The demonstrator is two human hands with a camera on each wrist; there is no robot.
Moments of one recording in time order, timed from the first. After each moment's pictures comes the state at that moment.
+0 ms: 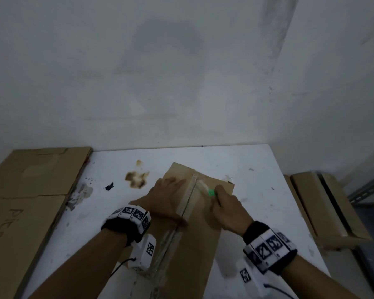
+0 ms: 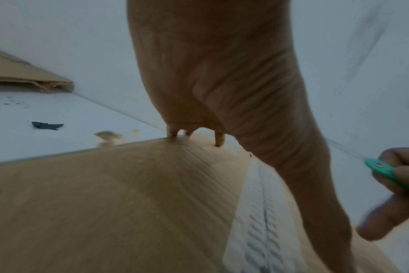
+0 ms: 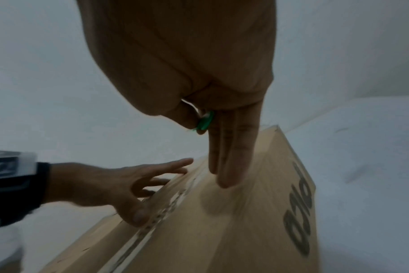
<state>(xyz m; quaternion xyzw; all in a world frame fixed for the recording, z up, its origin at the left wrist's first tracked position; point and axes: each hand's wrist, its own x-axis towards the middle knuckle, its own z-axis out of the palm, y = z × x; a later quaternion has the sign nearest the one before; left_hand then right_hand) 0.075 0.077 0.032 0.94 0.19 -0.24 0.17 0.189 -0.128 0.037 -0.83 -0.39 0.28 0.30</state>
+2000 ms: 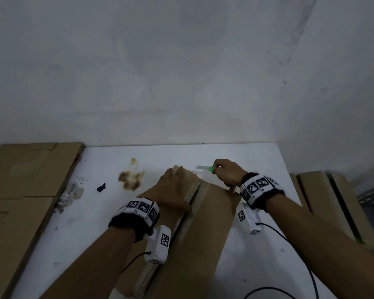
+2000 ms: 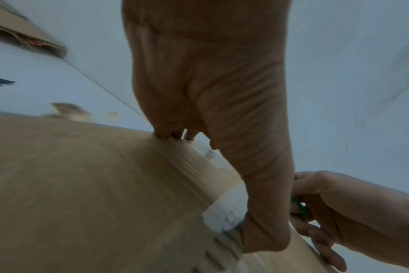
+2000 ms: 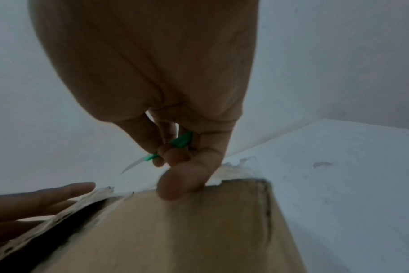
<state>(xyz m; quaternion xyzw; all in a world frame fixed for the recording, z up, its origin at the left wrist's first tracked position) 0.136 0.099 0.015 0.90 0.27 -0.22 0.28 0.317 -0.039 0.034 -0.83 -0.33 0.39 0.22</state>
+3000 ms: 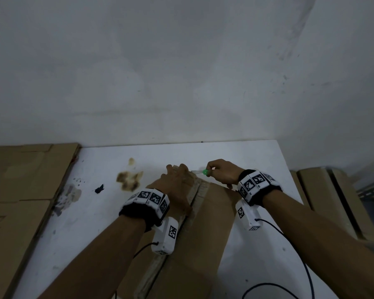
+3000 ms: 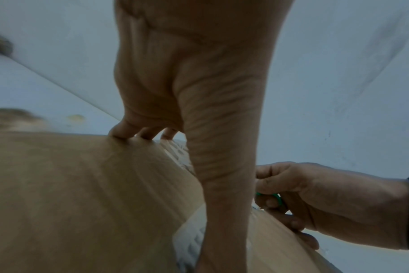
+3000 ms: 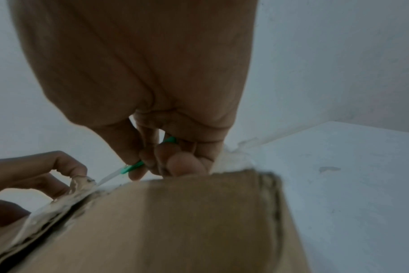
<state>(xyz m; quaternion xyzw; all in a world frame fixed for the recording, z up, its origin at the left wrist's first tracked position) 0.163 0.097 0.025 0.90 0.28 -0.27 0.19 0.317 -0.028 0.030 -0.81 -0.38 0.40 0.21</state>
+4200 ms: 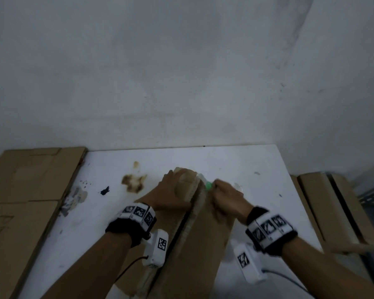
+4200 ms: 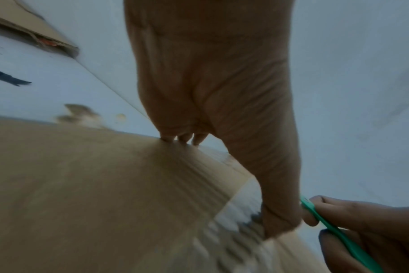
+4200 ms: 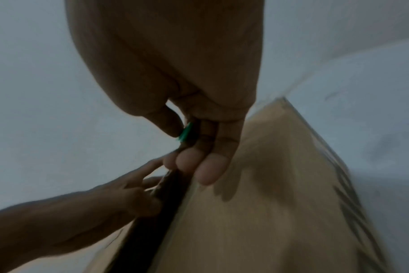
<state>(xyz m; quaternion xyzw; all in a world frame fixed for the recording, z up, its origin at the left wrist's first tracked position) 0.121 0.100 0.020 0.89 0.25 -0.15 0.36 0.244 -0.082 0.032 -0.79 -0.31 0.38 0.36</state>
